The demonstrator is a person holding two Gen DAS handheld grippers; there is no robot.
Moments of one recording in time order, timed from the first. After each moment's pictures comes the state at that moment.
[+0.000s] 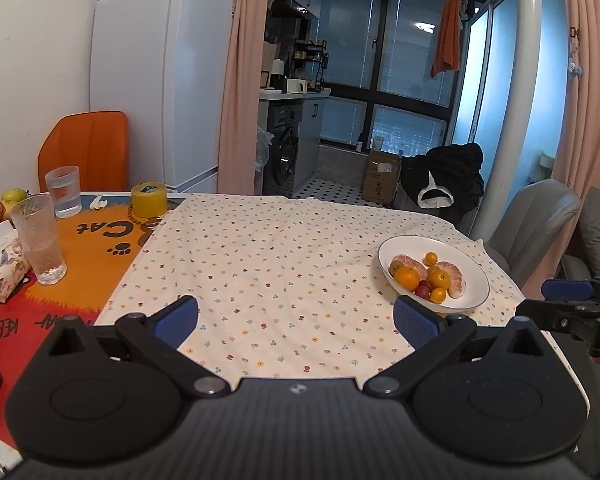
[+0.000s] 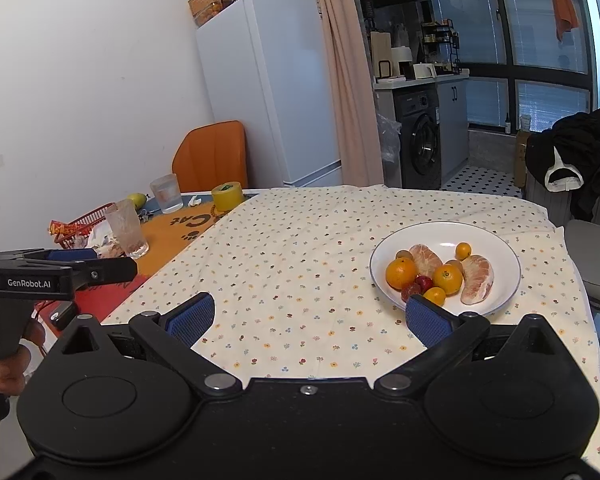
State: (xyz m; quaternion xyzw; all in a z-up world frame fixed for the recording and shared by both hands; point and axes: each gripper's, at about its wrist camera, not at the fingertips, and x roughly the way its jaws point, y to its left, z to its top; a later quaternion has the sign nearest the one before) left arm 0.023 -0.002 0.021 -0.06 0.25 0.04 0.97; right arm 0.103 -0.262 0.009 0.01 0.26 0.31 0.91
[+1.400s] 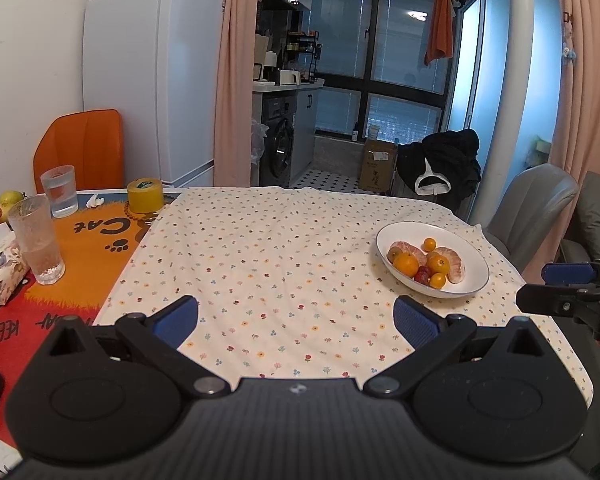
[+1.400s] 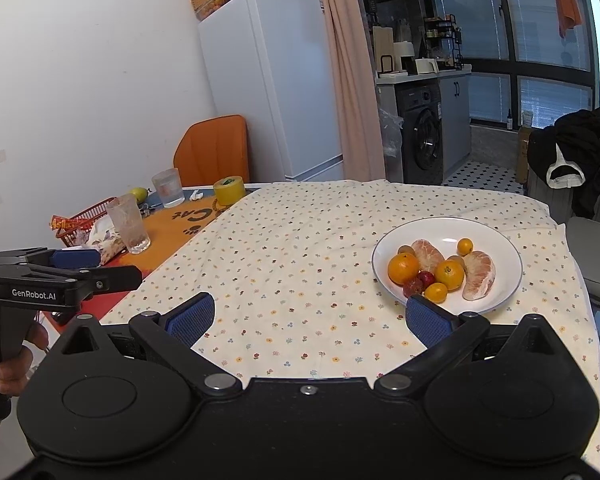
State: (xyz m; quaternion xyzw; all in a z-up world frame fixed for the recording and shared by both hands) left arm 0.021 -0.005 0.018 -0.05 0.26 0.03 0.96; right arm 0.103 -0.260 0.010 0.00 0.27 0.31 0.91
